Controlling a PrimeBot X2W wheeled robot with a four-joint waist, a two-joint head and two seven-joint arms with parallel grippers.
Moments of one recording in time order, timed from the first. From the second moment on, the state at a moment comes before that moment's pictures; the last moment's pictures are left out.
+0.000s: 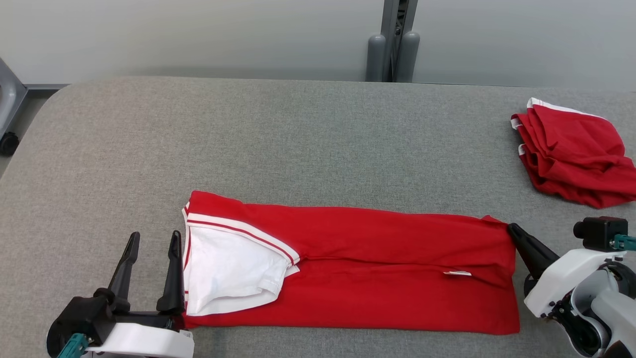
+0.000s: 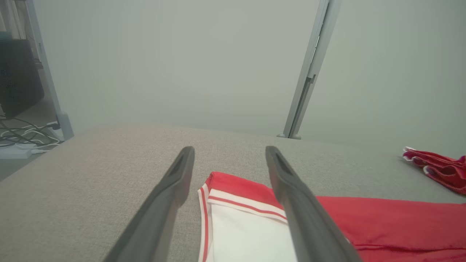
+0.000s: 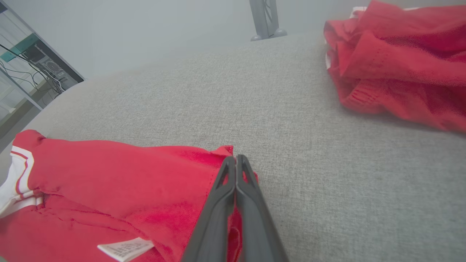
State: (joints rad) left arm 0.01 0.05 0.03 0.12 -0.24 -0.12 -0.26; right arm -0.52 -0.53 0.90 0.66 1.17 0.13 -0.25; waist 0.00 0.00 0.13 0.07
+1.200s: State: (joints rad) left arm 0.06 0.05 0.07 0.11 -0.15 -0.09 -0.26; right arm -0.27 -0.40 0.54 0.63 0.77 0.13 -0.25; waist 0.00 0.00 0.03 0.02
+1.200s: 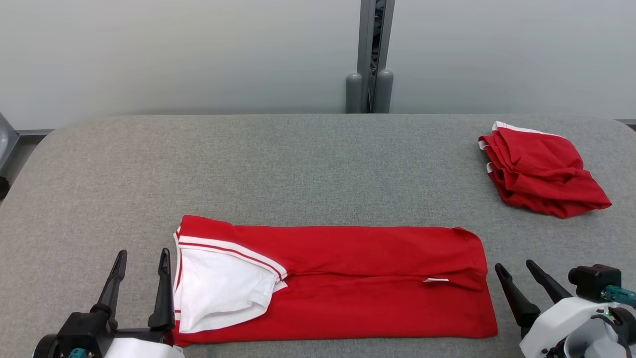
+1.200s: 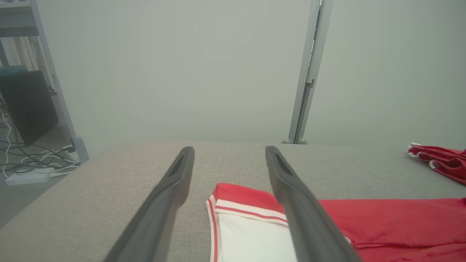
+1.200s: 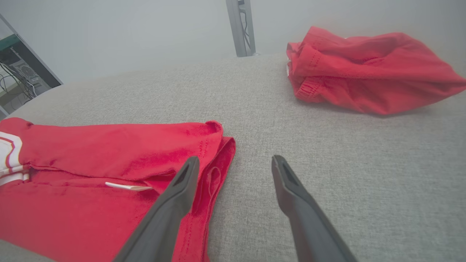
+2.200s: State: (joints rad) left arm 0.07 0.05 0.03 0.14 -0.14 -0.08 -0.26; right arm -0.42 -0.27 0.54 0.92 0.72 0.13 -0.05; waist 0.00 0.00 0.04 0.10
